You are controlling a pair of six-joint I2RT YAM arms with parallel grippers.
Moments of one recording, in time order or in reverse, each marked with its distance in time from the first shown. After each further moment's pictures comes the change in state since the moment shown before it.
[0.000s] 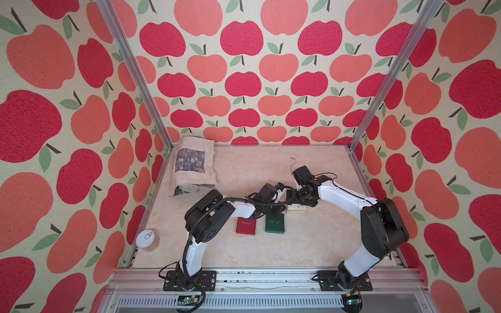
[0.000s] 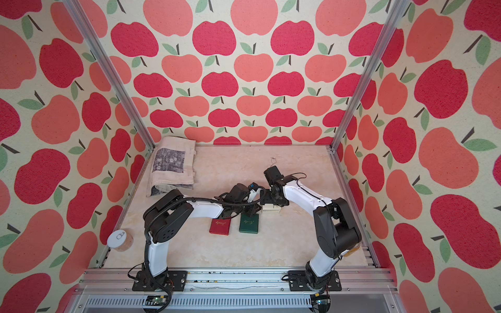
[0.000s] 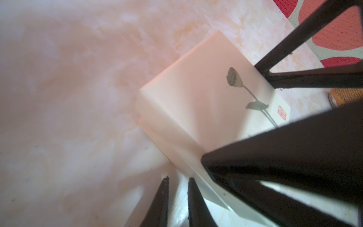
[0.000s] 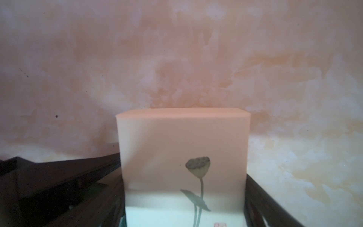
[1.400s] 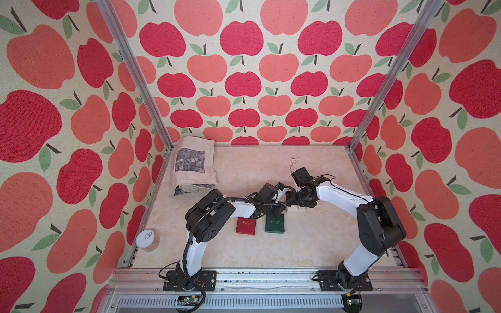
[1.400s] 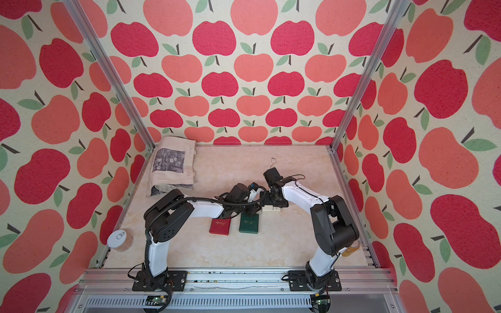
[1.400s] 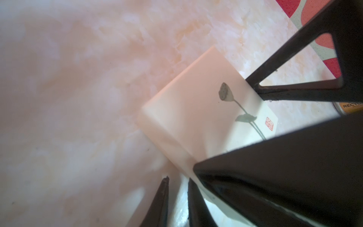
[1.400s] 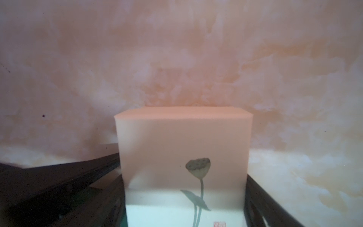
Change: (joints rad) left arm 0.000 0.006 0.006 -0.004 -0.013 0.001; right arm 0.000 0.036 -0.016 0.025 -0.018 0.006
